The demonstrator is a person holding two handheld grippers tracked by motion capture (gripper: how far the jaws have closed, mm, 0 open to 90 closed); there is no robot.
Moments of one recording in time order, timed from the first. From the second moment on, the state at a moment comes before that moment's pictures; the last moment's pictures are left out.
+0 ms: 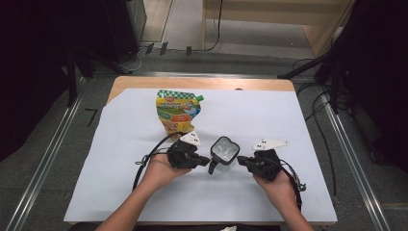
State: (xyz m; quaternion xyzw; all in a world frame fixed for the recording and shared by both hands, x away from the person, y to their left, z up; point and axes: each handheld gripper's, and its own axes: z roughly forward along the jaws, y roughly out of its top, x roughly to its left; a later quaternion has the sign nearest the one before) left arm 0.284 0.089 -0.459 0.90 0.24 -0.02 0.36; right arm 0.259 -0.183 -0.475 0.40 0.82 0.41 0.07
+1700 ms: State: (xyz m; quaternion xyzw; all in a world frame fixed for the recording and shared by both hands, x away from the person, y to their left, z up) left arm 0.272 0.052 -0.467 0.89 0.24 -0.02 0.38; right arm 0.280 -0.181 -0.484 0.40 0.82 0.40 0.08
